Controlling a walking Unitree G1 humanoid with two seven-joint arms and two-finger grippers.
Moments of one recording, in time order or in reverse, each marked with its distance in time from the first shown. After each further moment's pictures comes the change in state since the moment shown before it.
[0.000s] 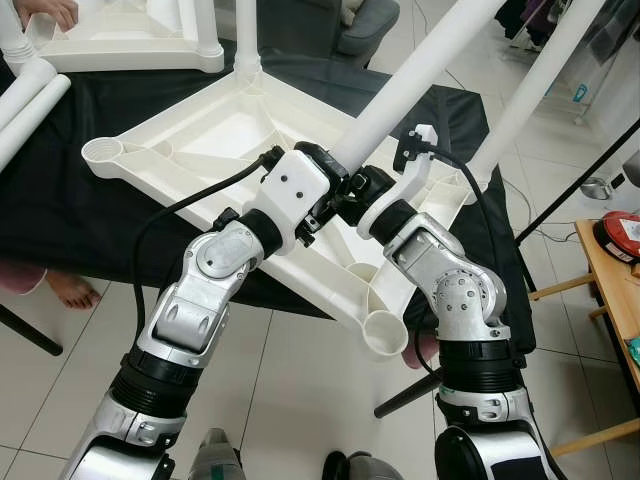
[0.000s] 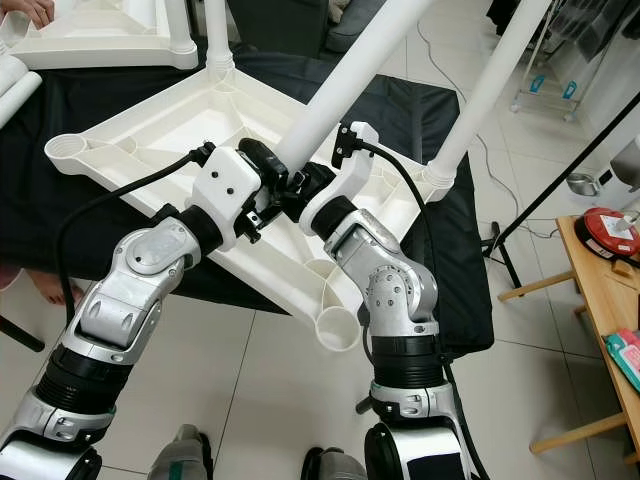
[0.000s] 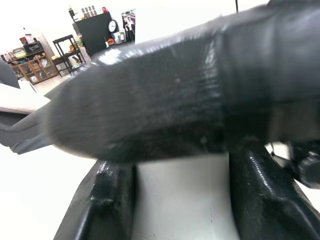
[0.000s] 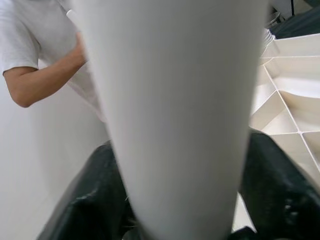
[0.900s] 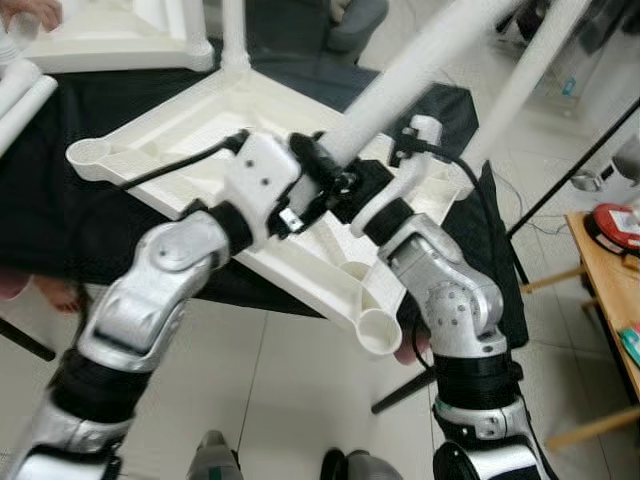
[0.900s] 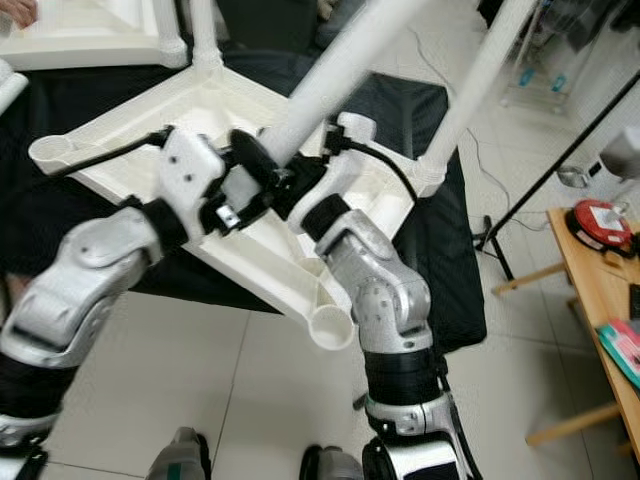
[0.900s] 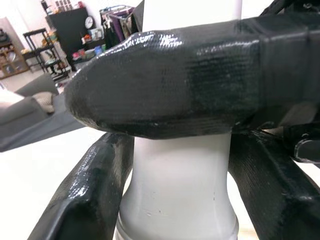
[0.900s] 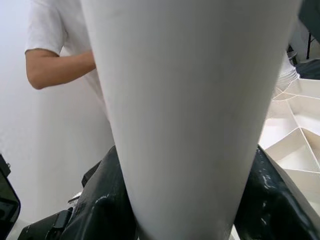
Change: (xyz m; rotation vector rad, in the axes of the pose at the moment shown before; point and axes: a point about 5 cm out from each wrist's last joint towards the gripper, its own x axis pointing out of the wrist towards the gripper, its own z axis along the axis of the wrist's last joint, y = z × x) left arm -0.032 0.013 0.015 -0.060 0.022 -0.128; right arm -0.002 0.026 0.003 -0.204 -0.071 0.064
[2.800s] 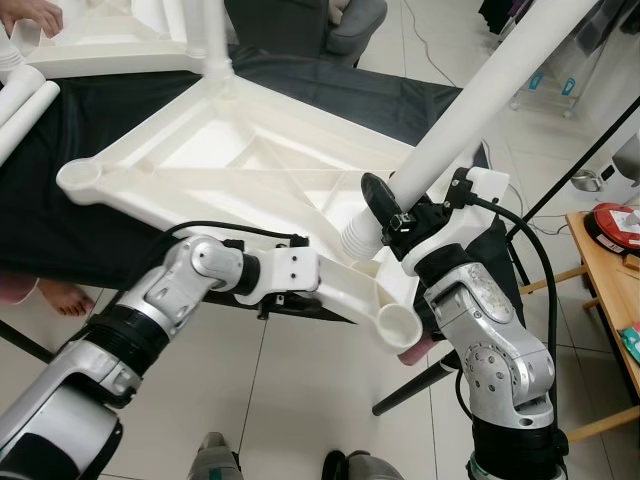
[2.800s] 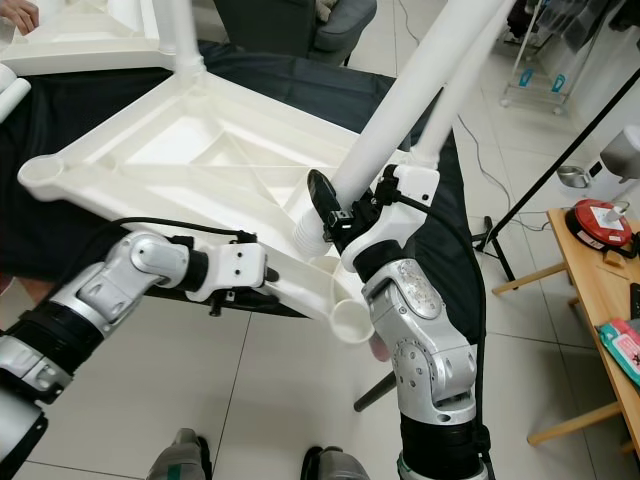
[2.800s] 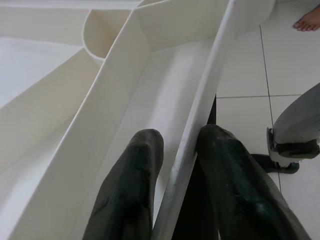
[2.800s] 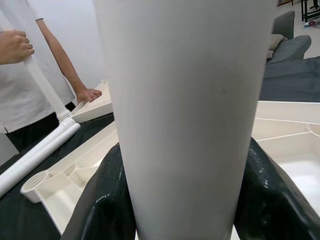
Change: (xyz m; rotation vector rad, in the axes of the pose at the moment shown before) left arm 0.023 -0.017 -0.097 0.200 0.380 -0.667; right arm -0.064 -0.021 0.008 -0.196 -0.023 -0.334
